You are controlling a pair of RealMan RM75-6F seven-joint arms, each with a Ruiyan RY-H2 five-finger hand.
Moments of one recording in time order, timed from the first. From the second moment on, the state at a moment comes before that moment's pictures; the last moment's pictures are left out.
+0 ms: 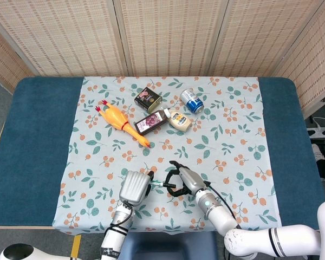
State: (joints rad) left arm -0.62 -2.00 -0.18 -1.70 1.06 1.38 1.09; right arm 0.83 -1.48 0.21 -2.01 -0.44 0.99 -0.26
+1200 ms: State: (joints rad) left arm -0.64 -2.01 -0.15 -1.40 1.02 1.23 0.92; right arm 0.77 -1.41 0.07 -1.89 -0.53 1.04 -0.33
